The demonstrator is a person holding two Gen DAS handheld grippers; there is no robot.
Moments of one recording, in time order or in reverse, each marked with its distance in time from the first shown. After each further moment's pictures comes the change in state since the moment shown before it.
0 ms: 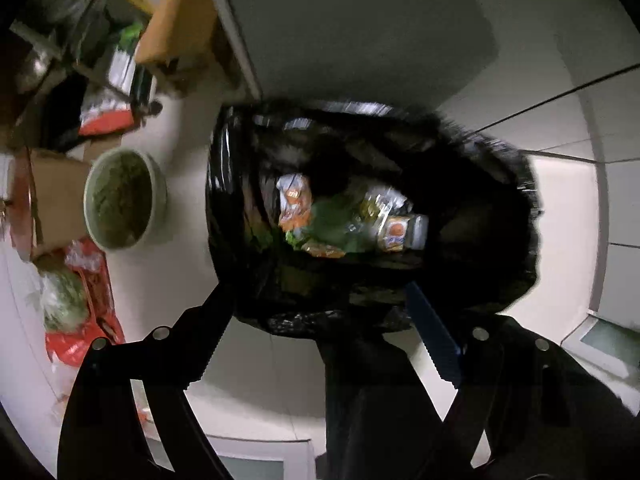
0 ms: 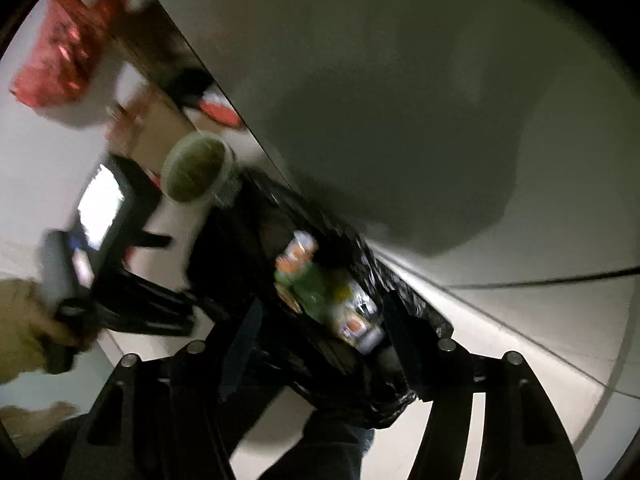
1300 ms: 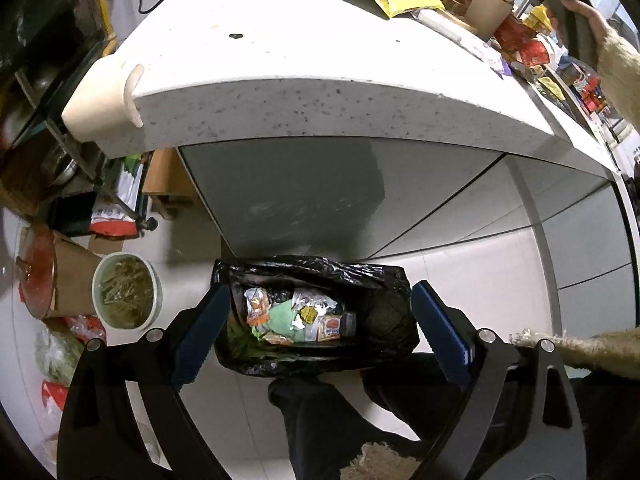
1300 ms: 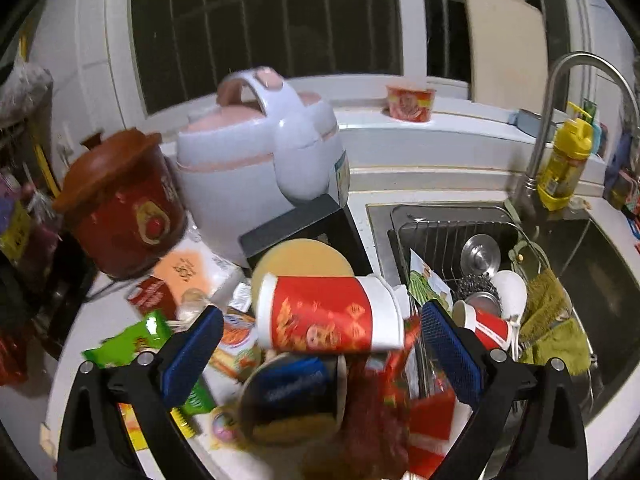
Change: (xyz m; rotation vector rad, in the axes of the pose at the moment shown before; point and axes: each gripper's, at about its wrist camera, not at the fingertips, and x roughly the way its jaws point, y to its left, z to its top) left arm -0.224 -0.050 -0.014 0.033 -0.394 -0.111; right arm -0.293 -0.258 0.175 0.423 -0.647 -0.379
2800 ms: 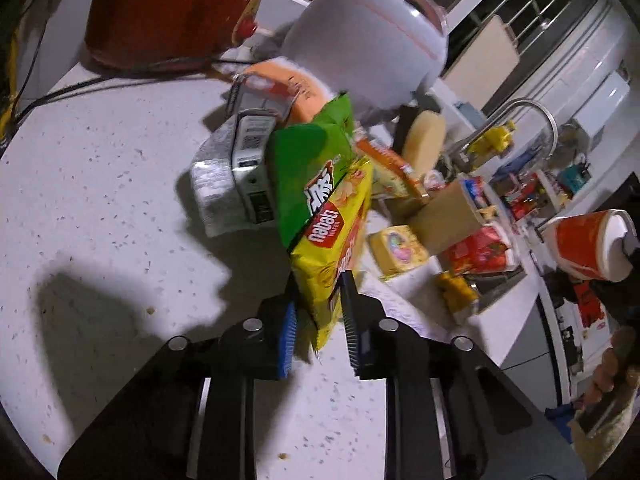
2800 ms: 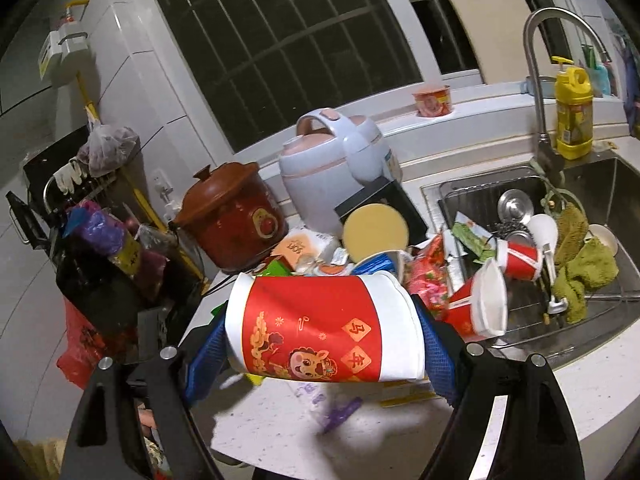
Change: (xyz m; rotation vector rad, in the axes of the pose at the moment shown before) left arm 0.035 -0.032 0.239 -0.085 -0.269 -0.394; right arm -0.144 -0.021 -0.077 0.166 -0.088 0.369
